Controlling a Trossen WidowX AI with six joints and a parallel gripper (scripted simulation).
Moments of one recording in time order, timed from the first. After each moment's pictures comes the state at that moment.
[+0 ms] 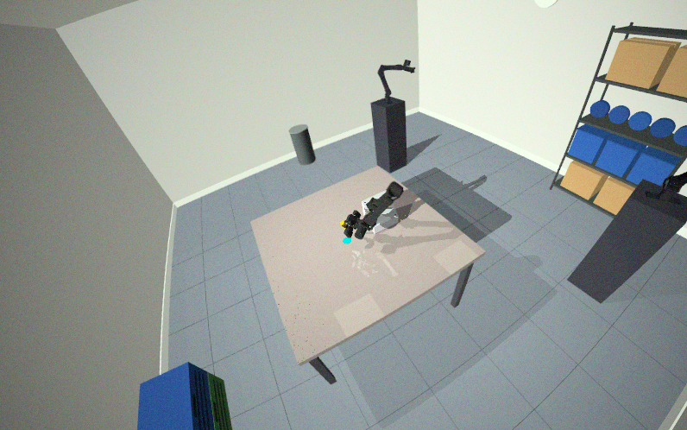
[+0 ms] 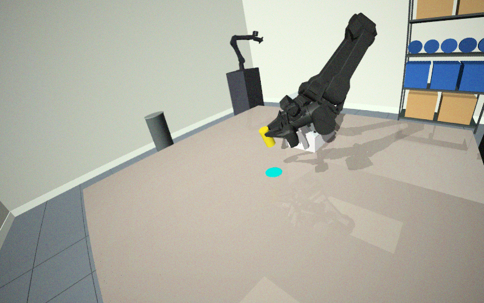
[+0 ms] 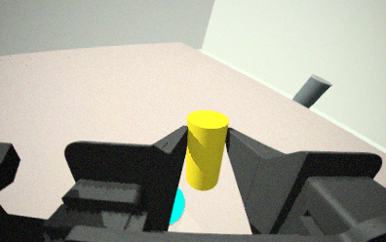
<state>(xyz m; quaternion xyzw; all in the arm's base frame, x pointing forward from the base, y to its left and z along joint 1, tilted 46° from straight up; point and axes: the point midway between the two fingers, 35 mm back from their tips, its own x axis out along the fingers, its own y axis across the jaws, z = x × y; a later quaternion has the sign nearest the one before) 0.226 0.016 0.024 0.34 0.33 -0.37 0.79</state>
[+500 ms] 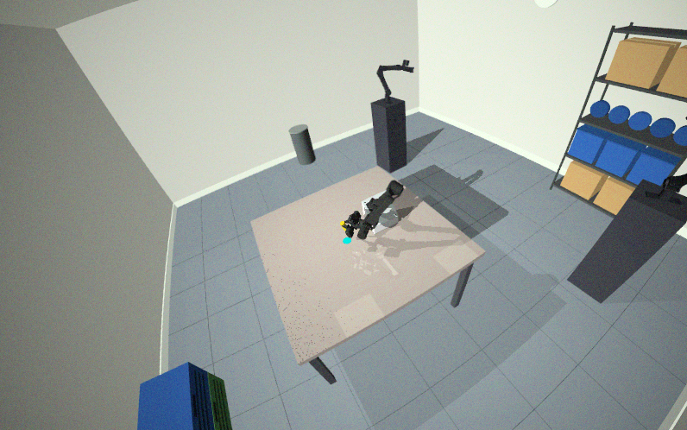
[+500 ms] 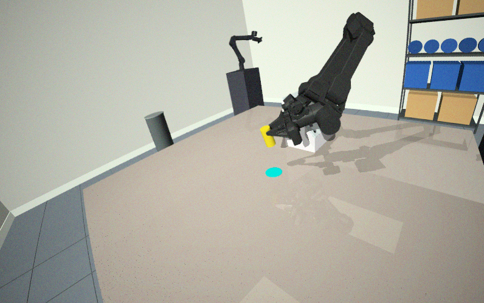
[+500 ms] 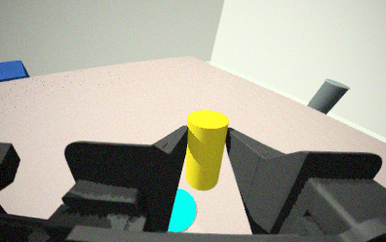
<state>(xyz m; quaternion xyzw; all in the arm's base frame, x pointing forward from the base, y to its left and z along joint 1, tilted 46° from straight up) 0.226 0.018 0.032 0.37 0.28 -0.37 0.81</state>
